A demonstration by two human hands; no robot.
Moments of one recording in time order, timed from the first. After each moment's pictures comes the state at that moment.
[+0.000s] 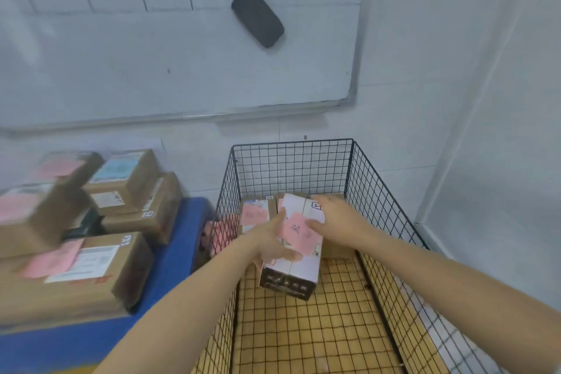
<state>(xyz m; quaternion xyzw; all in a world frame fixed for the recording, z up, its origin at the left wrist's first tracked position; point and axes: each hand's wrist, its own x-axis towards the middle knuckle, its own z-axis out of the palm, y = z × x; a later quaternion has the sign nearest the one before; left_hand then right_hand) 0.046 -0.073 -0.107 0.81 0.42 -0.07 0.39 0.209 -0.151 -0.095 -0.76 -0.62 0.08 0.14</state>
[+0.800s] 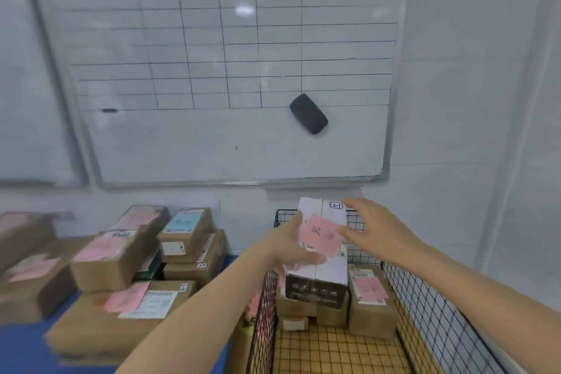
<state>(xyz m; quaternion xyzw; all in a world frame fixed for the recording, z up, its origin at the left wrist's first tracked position) -0.011 -0.087 0.022 0.83 0.41 0.11 0.37 0.160 -0.186 0.048 -0.71 -0.67 -0.02 0.24</state>
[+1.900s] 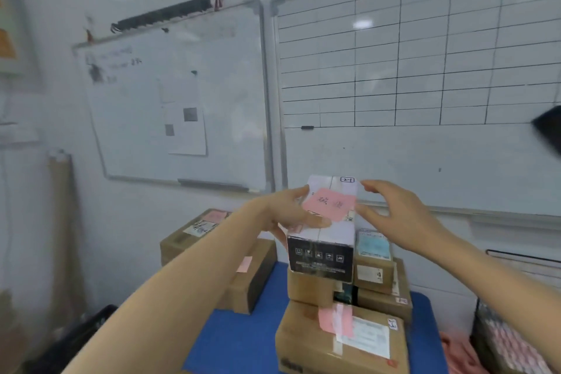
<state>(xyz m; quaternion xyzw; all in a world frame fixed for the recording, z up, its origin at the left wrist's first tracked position) -0.403 0.024 0.125 0.71 0.57 0.19 0.37 -0.187 -0.019 0.098 -0.56 -0.75 0.01 0.36</state>
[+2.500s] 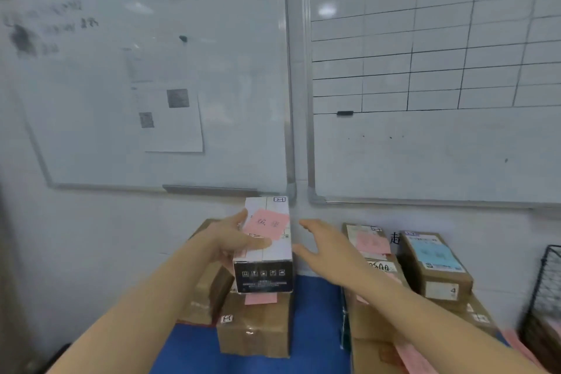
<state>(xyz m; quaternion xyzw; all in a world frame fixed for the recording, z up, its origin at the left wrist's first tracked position) -0.599 0.195 0.050 0.62 0.62 0.22 0.44 -0.398 0.136 0.015 -0.58 -0.76 0.08 0.29</state>
